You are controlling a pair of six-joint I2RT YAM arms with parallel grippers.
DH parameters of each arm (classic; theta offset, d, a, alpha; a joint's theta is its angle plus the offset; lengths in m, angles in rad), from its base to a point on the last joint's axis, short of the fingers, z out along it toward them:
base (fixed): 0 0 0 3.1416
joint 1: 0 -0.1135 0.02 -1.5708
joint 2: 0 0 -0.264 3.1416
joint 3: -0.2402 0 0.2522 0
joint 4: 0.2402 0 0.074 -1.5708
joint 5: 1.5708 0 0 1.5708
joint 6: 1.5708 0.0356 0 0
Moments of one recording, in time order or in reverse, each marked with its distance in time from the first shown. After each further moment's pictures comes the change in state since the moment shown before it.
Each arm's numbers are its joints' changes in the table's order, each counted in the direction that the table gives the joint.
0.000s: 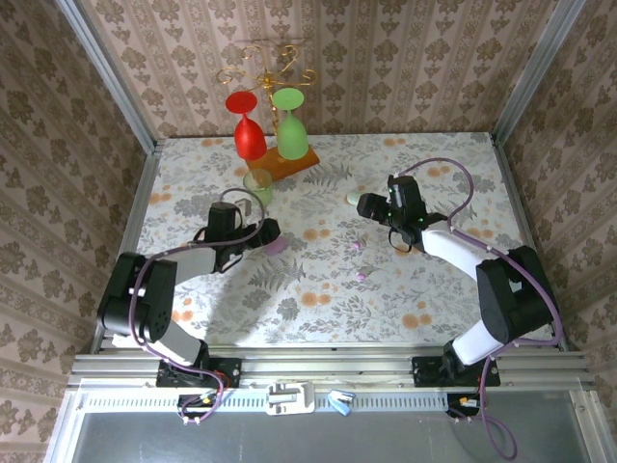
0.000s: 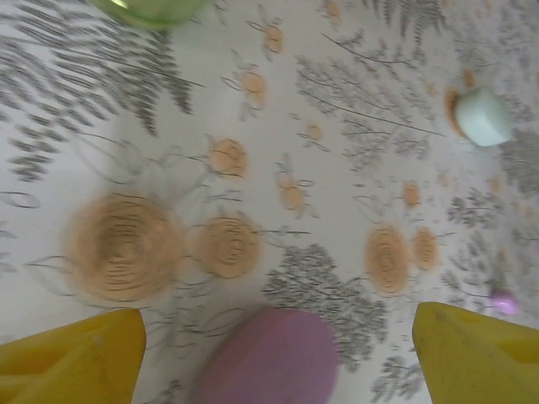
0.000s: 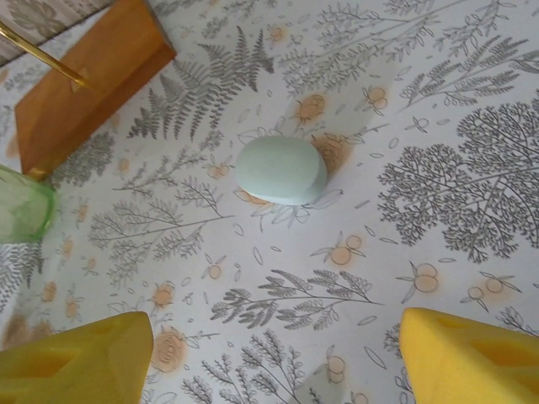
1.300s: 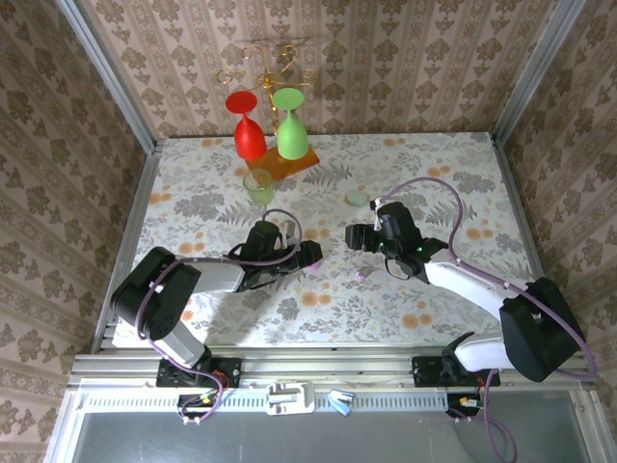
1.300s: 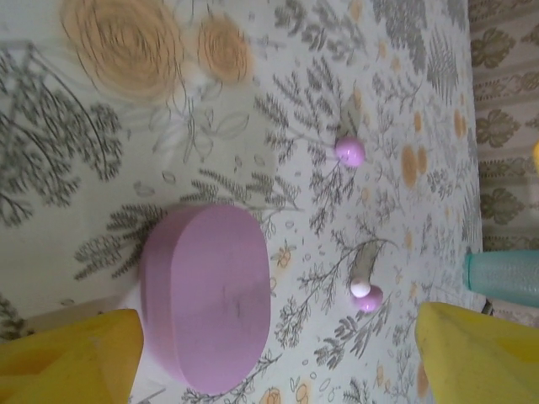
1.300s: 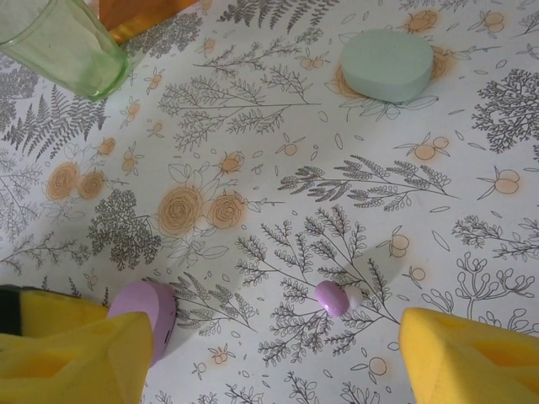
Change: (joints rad) left arm 0.341 -0.054 0.062 -0.172 0.077 -0.306; right arm -0.184 0.225 0.174 0.033 0.020 -0.123
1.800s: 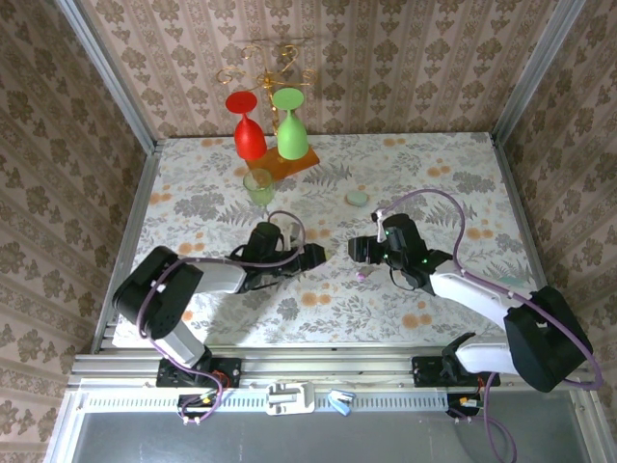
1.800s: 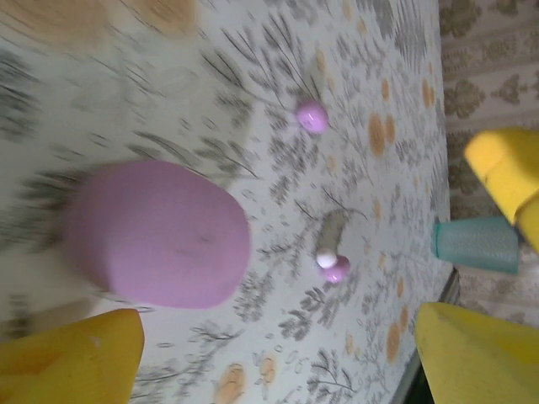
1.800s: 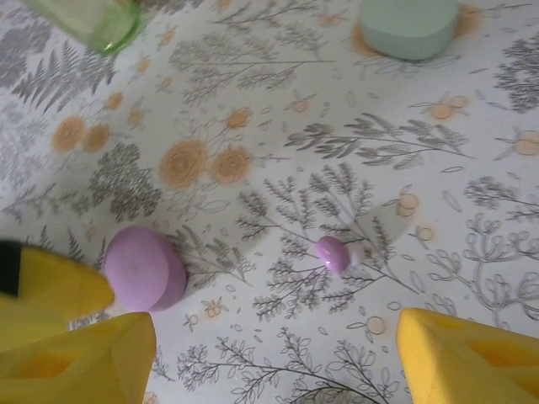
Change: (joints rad) left arm -0.017 0.018 0.014 -0.021 0.072 -0.008; right arm -0.002 0.051 0.121 -0.071 -0.084 -0.068
